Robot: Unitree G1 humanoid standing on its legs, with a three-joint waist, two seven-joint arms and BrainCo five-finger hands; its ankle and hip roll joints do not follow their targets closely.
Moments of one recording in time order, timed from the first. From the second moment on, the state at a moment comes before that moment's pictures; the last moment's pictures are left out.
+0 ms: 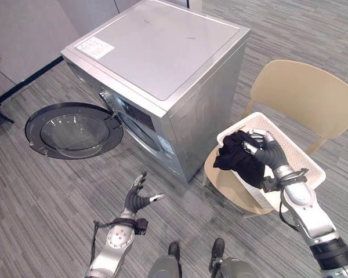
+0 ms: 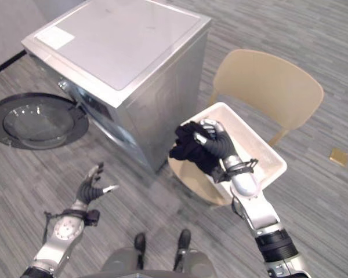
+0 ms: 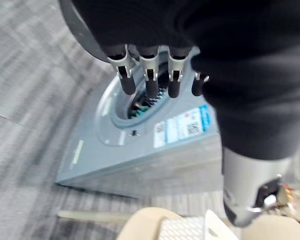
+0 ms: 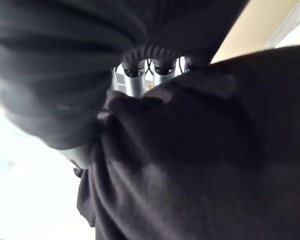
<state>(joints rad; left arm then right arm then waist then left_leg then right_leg) 0.08 0.42 -0.25 0.10 -0.09 -0.09 0.07 -0.16 -0.49 0.19 -0.15 0.17 -0.12 -0.04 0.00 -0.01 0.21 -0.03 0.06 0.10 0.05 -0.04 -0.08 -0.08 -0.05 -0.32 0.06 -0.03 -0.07</state>
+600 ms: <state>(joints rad) -0.31 0.40 -0.57 0.18 0.20 -0.13 0.16 -0.42 -0.39 0.53 -0.03 0.18 -0.08 0.02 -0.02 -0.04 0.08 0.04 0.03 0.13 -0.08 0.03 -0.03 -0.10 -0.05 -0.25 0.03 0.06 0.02</state>
